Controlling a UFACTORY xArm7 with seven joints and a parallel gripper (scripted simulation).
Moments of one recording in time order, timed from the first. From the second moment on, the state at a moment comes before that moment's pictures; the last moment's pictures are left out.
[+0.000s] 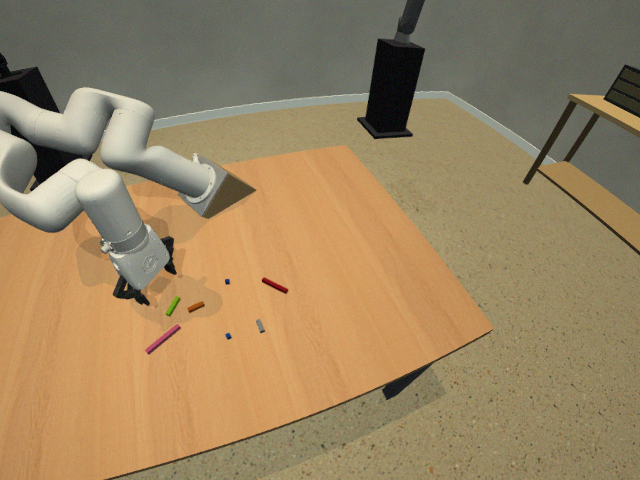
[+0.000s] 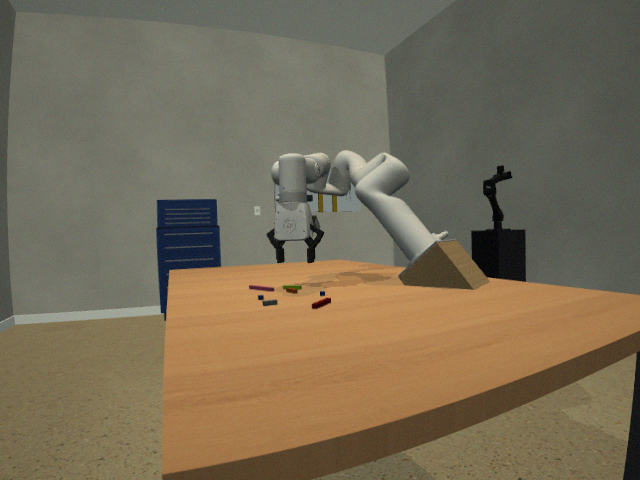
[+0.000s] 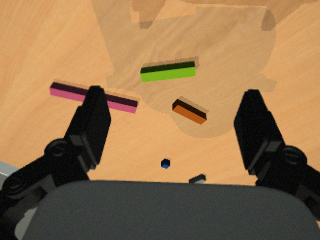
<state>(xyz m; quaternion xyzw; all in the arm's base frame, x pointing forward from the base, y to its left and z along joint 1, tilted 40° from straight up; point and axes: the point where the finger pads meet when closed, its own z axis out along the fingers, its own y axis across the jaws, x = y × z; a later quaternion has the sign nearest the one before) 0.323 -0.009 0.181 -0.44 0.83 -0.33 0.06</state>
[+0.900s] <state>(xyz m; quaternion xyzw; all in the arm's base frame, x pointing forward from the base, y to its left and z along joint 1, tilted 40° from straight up) 0.339 0.062 0.153 -0.27 0.90 -0.30 0.13</state>
